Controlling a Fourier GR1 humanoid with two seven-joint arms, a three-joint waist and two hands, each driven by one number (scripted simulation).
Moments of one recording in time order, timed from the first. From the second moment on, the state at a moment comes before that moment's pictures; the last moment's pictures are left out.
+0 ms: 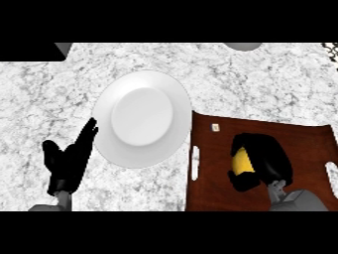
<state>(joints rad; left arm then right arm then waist) 0.00 0.14 -0.11 -1.44 0.14 0.09 0.16 -0.14 -0.30 0.41 -1.60 0.84 0.14 0.50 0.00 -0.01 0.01</state>
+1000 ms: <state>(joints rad) -0.04 0.13 -0.15 -1.43 0.13 0.06 0.21 -0.45 -0.01 0.81 -1.61 1.27 -0.32 1.03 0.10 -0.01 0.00</state>
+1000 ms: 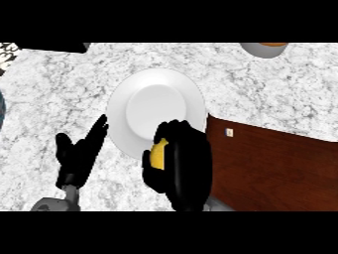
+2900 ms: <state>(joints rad) -0.04 0.12 -0.15 -1.47 0.12 0.06 0.23 -0.65 -0.01 0.50 -1.09 1.35 -0.72 1.19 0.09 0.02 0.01</state>
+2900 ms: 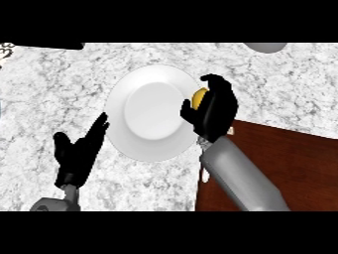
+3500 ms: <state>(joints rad) -0.05 0.12 -0.14 -1.45 0.12 0.06 0.22 -0.76 -0.01 0.50 -0.89 0.99 -1.08 0.98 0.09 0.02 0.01</state>
